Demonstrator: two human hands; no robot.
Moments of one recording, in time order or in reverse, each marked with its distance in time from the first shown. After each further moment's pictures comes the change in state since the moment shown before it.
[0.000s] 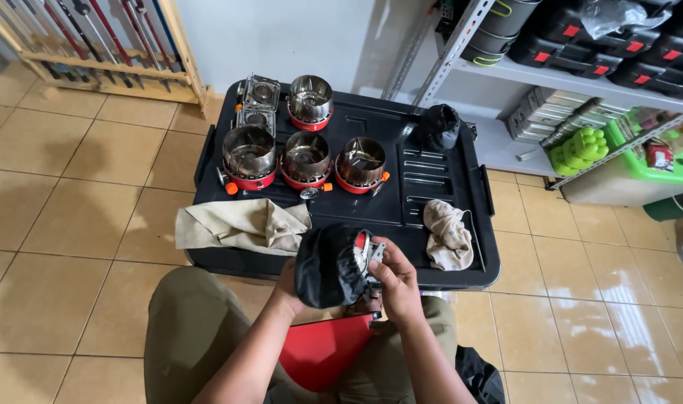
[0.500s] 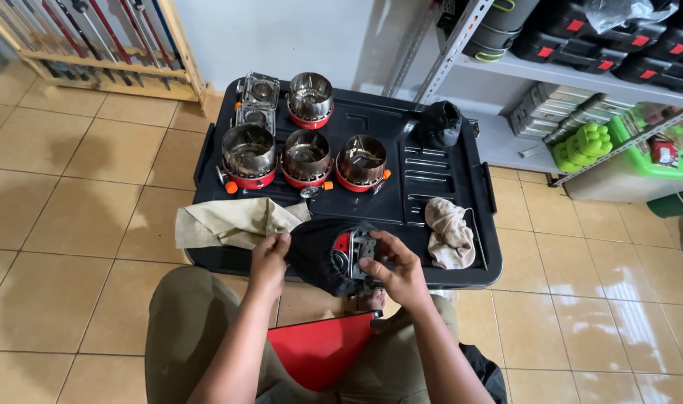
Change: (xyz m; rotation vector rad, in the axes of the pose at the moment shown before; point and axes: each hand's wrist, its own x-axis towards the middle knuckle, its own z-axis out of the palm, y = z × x) left_hand -0.049 0.099 0.028 0.328 0.086 0.145; right_hand 0.023 -0.017 -0.019 -0.487 -0.157 -0.124
